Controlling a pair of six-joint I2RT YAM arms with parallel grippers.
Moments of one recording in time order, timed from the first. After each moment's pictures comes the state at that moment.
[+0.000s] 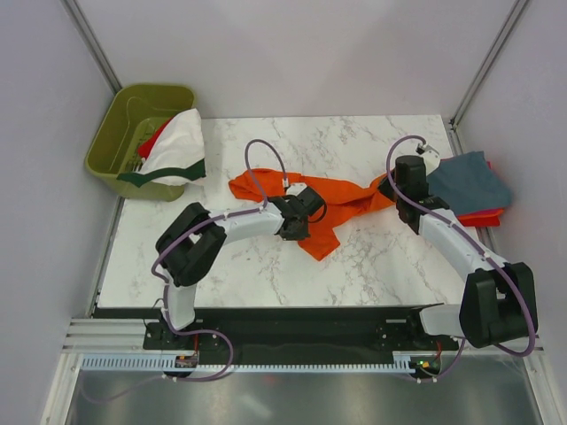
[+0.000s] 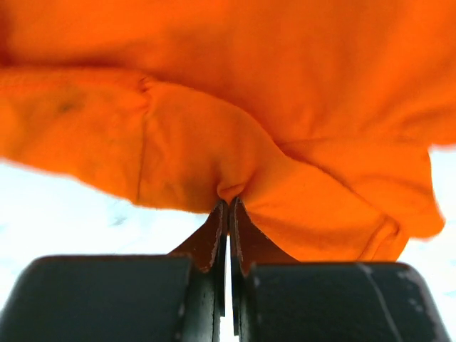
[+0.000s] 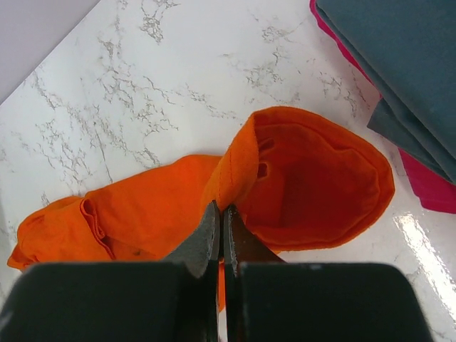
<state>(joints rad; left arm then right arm) -0.88 1.96 1.33 -0.50 -0.30 -0.79 0.20 1.32 0.86 -0.09 0.26 0.72</state>
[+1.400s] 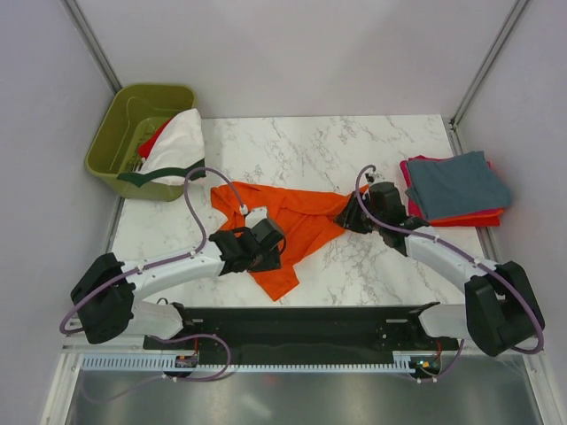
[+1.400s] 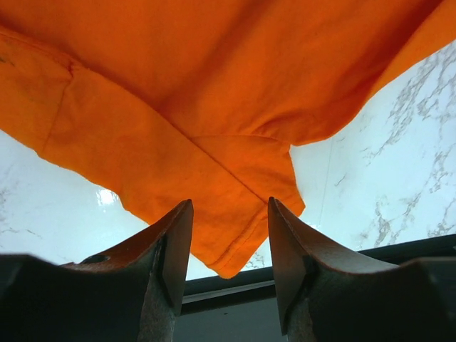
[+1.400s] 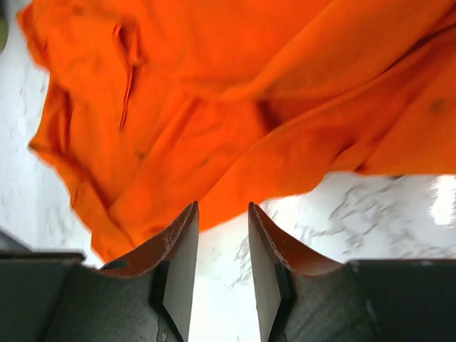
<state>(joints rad) -0.95 1.31 0.81 -0.55 -0.28 -0.97 0.39 1.29 0.69 -0.06 -0.14 0.64</state>
